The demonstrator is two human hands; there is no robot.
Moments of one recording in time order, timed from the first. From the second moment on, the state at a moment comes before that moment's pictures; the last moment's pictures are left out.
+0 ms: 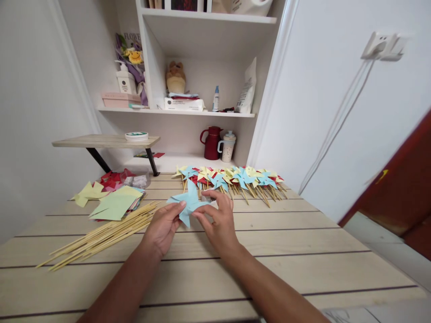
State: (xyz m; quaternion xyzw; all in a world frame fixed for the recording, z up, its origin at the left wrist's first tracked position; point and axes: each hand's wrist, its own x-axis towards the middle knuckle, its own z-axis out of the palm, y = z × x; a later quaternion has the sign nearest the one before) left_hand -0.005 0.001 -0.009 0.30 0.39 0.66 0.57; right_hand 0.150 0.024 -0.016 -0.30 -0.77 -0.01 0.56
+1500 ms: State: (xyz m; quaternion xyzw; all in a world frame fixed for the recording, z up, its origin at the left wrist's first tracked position) left_hand 0.001 0.002 -0.009 0.37 0.46 0.67 0.44; right_hand 0.157 0.037 -0.011 -0.36 -0.67 0.29 0.58
